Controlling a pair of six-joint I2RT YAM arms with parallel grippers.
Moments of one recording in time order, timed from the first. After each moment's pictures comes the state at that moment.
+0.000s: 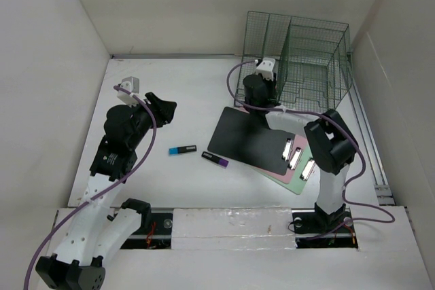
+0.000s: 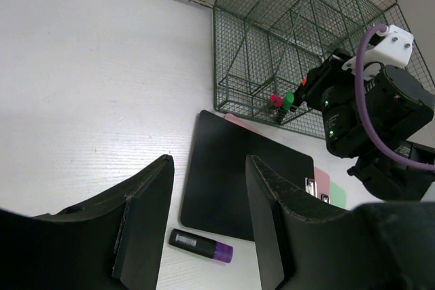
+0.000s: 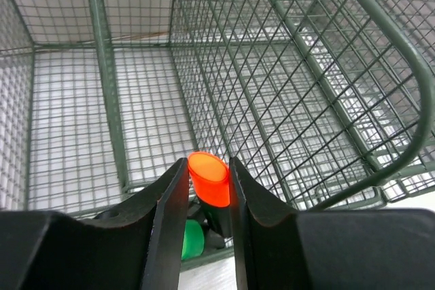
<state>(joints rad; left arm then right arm) -0.27 0.75 0.83 -0.25 0.08 -0.54 0.60 1.94 1.25 0.53 1.10 -0.03</state>
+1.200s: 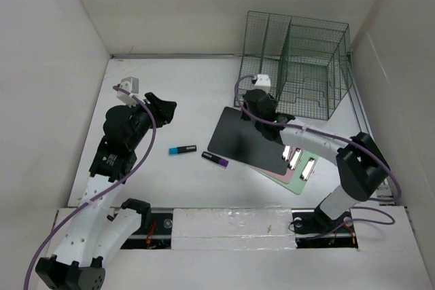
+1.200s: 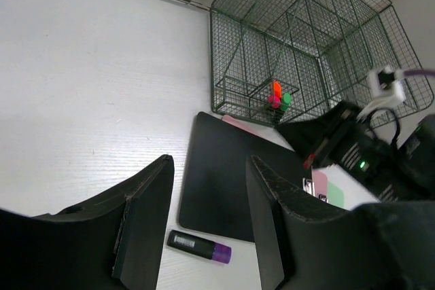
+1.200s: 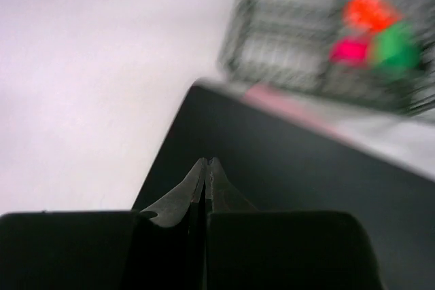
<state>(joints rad) -0.27 0.74 0.83 -0.25 0.09 -0.54 0.67 1.60 1.08 0.04 0.48 0.48</state>
